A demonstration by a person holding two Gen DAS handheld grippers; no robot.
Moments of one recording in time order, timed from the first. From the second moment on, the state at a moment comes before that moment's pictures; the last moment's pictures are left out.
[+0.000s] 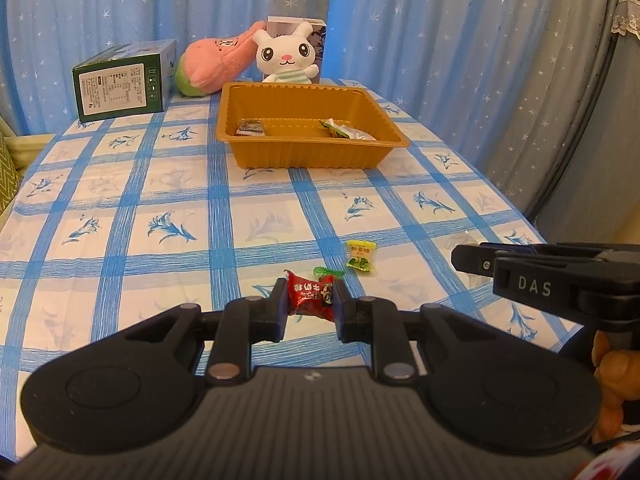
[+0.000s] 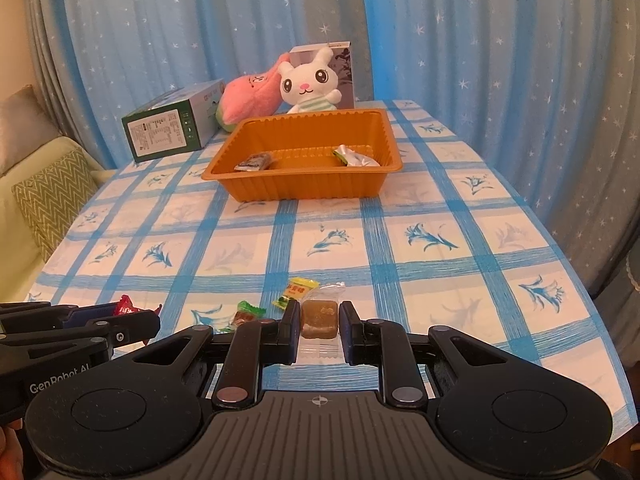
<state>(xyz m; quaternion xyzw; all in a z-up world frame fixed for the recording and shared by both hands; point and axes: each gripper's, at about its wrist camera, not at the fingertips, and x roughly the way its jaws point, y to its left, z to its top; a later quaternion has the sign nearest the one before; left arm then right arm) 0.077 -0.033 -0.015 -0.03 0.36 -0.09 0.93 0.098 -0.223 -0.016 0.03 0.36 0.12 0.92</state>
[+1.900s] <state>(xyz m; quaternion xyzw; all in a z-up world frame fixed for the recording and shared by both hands) 0.305 -0.019 0.018 -0.08 0.34 -0.09 0.93 0.302 -0.230 0.021 0.03 0.34 0.15 0.93</state>
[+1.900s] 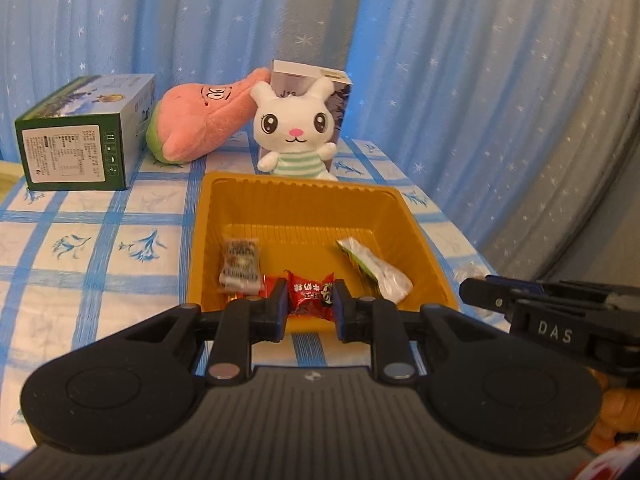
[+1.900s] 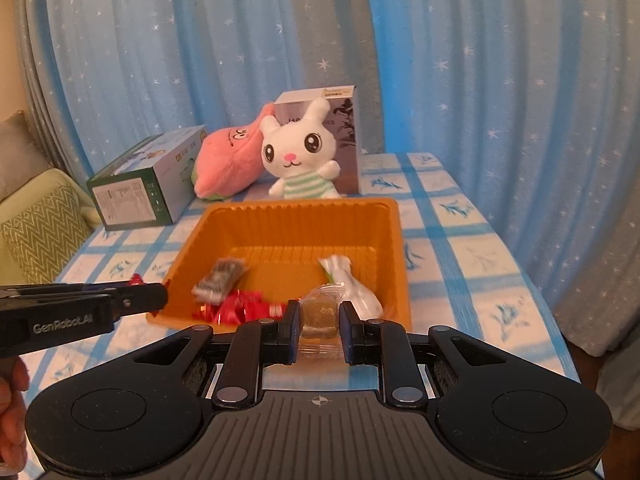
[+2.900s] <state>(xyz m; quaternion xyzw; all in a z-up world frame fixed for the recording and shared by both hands) 0.361 0.002 -0.011 -0.12 0.37 -0.08 0.92 0.379 -0.232 -0.010 0.09 0.38 0.15 0.91</state>
